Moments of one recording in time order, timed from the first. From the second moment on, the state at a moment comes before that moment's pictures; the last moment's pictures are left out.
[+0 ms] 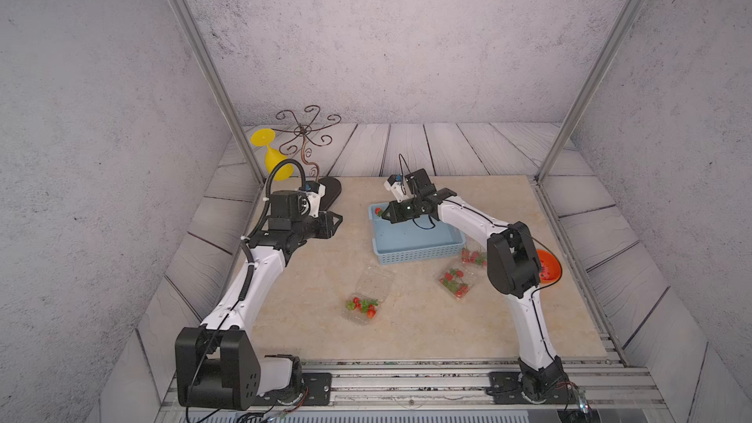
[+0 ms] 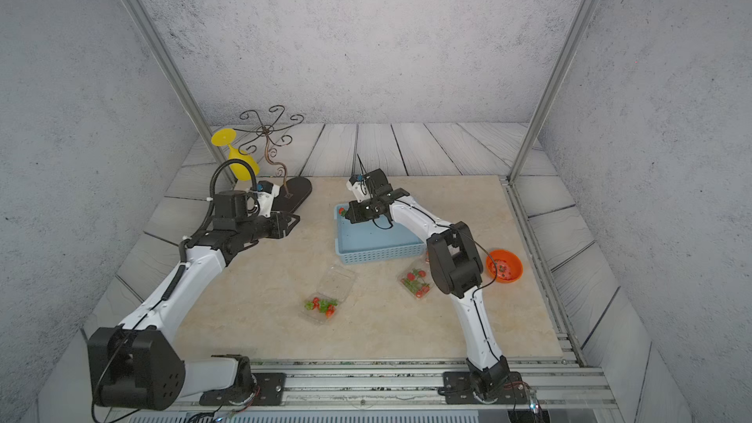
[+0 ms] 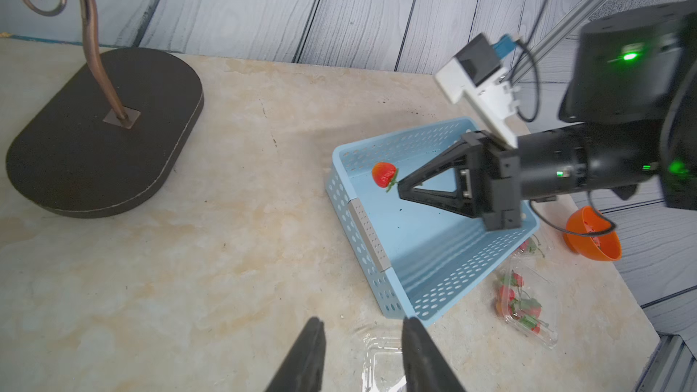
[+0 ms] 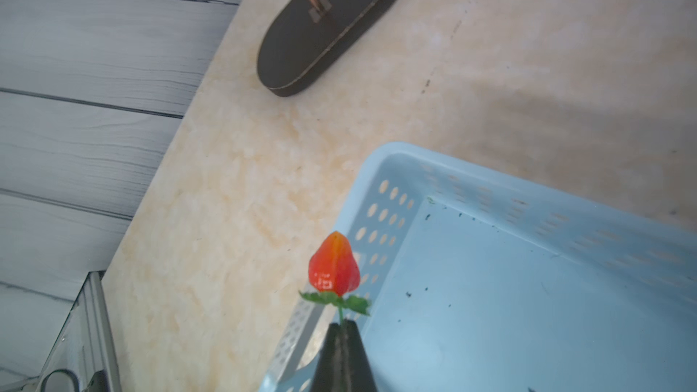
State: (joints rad) left arm -0.09 1.30 1.03 -0.35 0.49 -0.13; right arm 0.58 2.18 1.87 -0.48 -0.51 0.23
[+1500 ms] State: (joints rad) left arm -0.16 1.01 0.77 -0.36 0.38 -0.37; right arm 1.09 1.86 1.20 -0.62 -0.29 0.21
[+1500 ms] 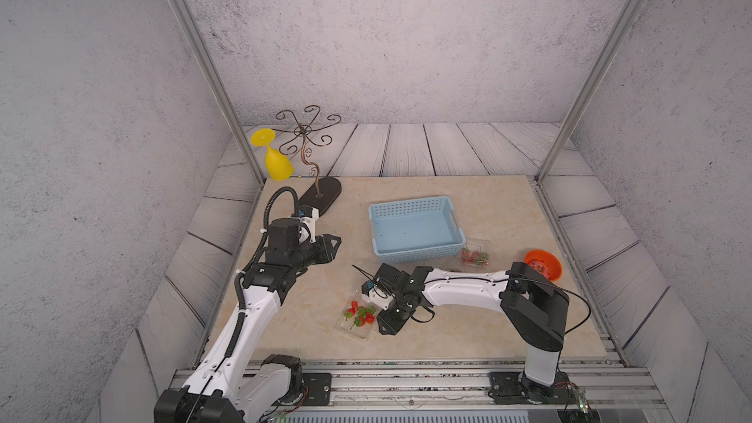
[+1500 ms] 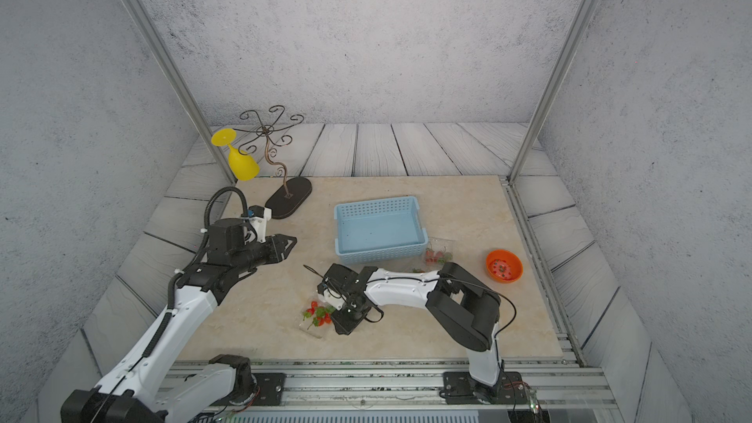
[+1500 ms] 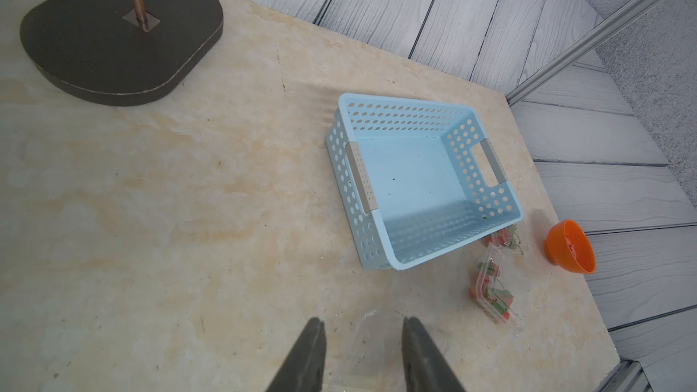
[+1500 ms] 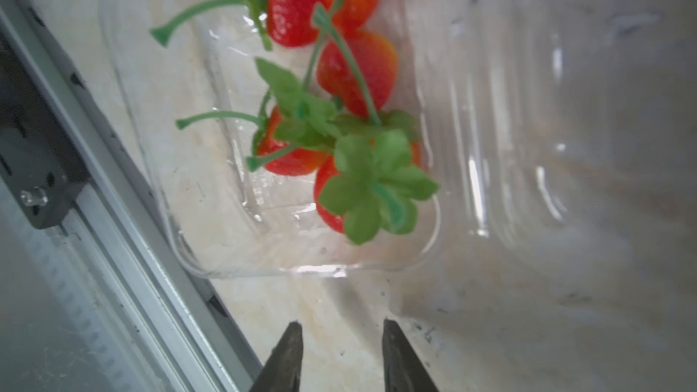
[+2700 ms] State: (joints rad) left arm -0.22 1.04 0.60 -0.20 0.37 -0.48; right arm 0.76 1.87 1.16 -0.23 -0.58 0.48
